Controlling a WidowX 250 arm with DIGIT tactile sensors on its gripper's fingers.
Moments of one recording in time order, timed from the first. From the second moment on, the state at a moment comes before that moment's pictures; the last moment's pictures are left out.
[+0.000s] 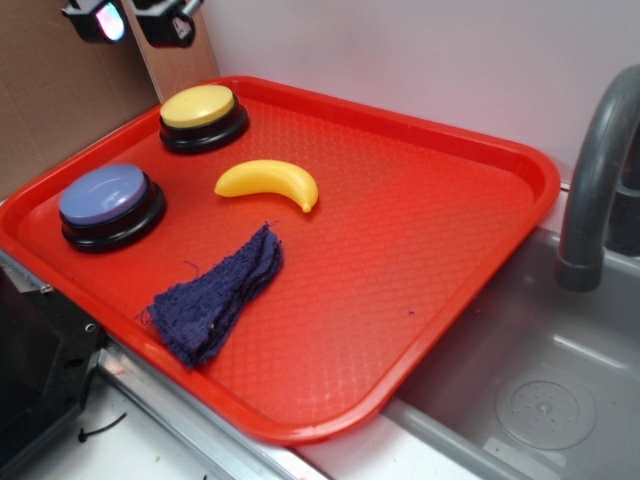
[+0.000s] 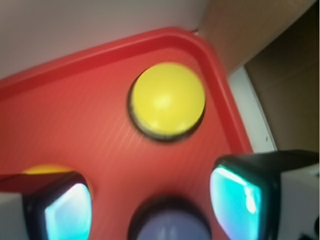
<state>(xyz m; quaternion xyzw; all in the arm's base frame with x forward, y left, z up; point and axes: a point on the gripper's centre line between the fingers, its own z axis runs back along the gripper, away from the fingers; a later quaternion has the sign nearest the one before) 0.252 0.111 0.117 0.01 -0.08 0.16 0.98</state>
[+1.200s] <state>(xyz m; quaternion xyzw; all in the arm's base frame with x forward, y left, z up) 0.287 0.141 0.050 0.04 -0.07 0.16 0.98</state>
